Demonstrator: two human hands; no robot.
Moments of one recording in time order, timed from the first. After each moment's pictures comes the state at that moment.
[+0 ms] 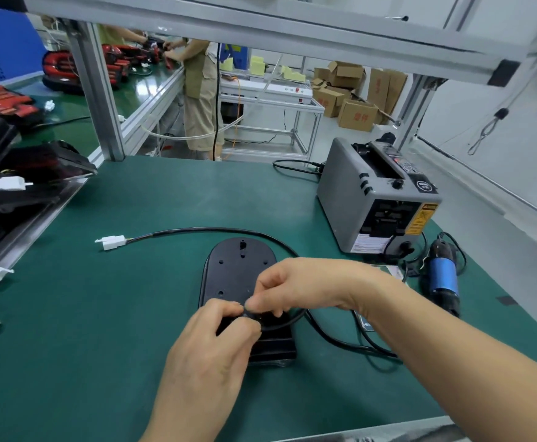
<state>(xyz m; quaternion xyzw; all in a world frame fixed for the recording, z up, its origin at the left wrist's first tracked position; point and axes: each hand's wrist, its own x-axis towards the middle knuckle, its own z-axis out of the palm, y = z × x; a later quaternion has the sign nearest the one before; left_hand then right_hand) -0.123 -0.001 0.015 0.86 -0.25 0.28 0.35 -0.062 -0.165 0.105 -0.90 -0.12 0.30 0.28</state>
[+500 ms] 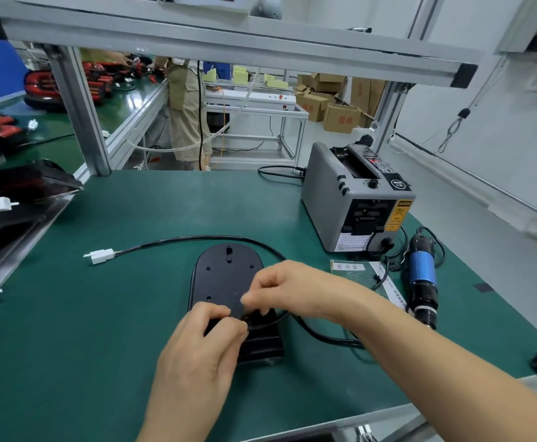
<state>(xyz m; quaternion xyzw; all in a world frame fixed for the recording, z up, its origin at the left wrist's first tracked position) -0.124 -0.002 0.017 0.87 -0.23 0.28 0.35 -0.080 -0.173 0.097 -0.91 -0.07 0.19 0.36</state>
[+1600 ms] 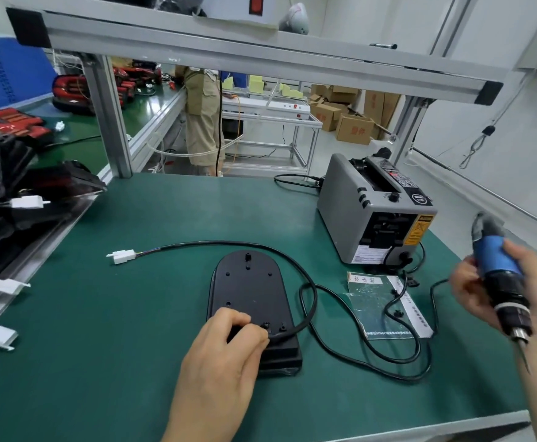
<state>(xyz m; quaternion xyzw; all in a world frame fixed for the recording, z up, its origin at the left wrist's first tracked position) -0.126 -0.003 0.019 0.87 -0.22 0.27 0.36 -0.120 -0.378 0.091 -0.38 0.22 -0.09 0.89</state>
